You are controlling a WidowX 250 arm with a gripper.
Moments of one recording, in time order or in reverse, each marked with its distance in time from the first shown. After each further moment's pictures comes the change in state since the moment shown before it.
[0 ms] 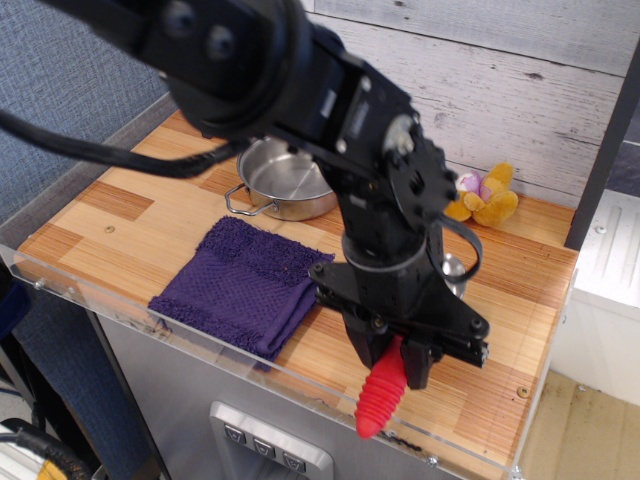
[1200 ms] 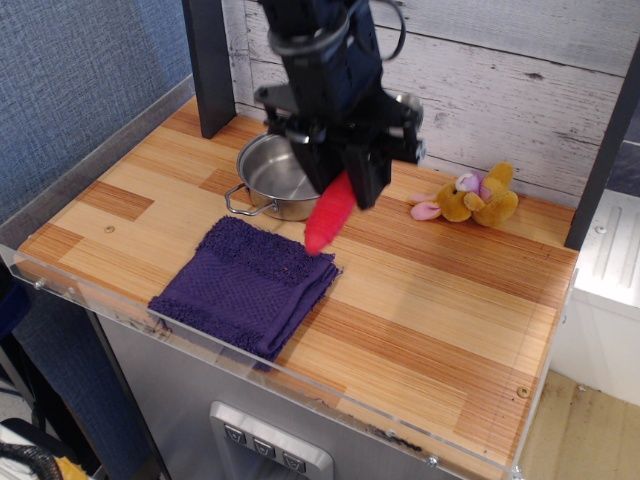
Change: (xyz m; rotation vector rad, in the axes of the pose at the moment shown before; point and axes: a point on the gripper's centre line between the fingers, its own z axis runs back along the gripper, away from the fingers) arm 0.051 0.054 0.069 -0.038 -0.052 -0.022
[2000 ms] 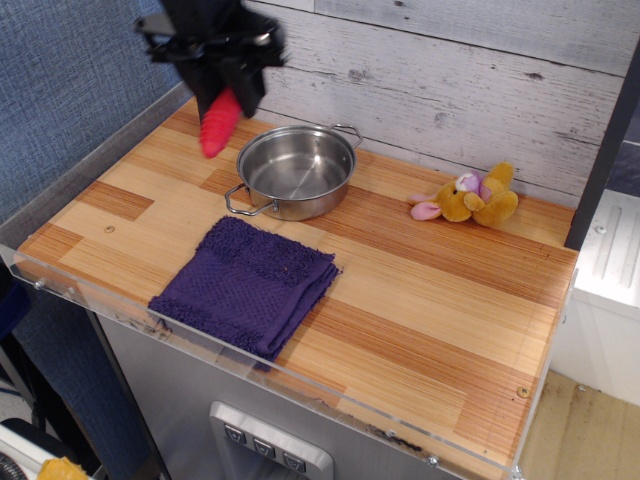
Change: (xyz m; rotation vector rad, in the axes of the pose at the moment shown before) arm 0.042 0.094 0.034 0.073 -0.105 0.147
